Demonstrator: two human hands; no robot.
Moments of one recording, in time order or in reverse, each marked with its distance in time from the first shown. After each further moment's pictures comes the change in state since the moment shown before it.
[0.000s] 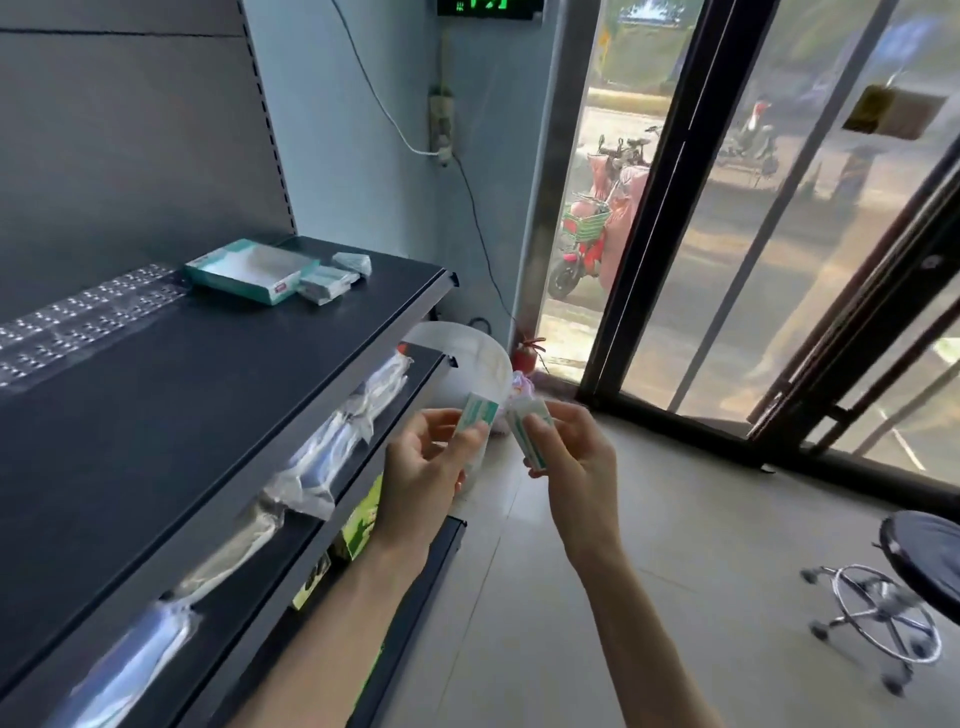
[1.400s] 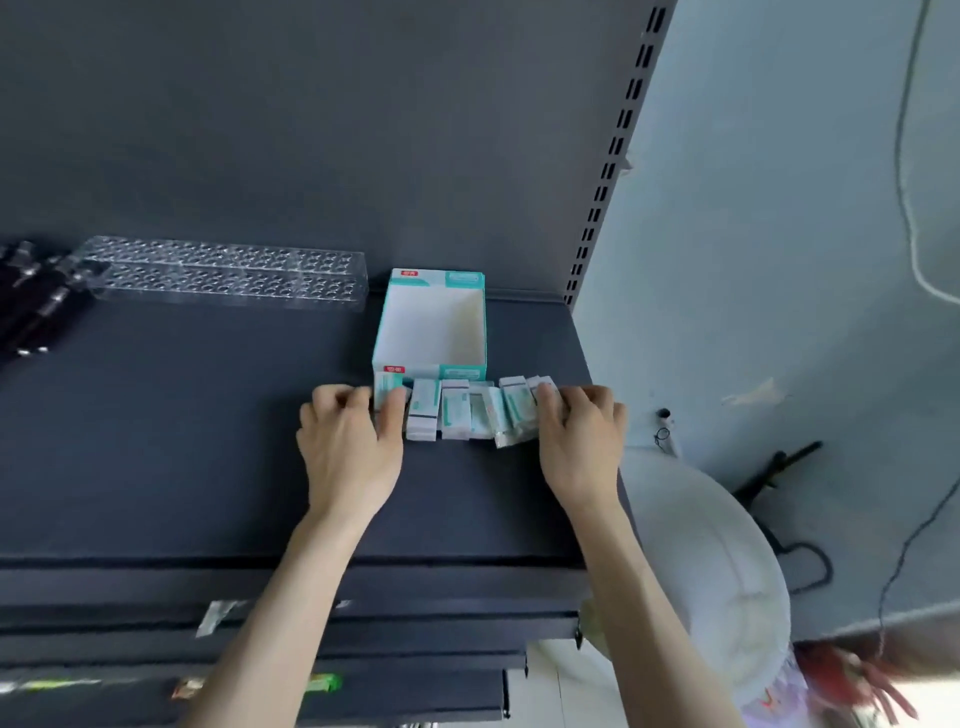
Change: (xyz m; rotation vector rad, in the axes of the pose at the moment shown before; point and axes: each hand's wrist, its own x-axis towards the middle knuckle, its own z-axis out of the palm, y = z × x) left_hand 0.352 -0.031 -0.066 0.929 1.407 -0.406; right_hand 0.446 0.143 0.266 -0.537 -0.955 -0.380
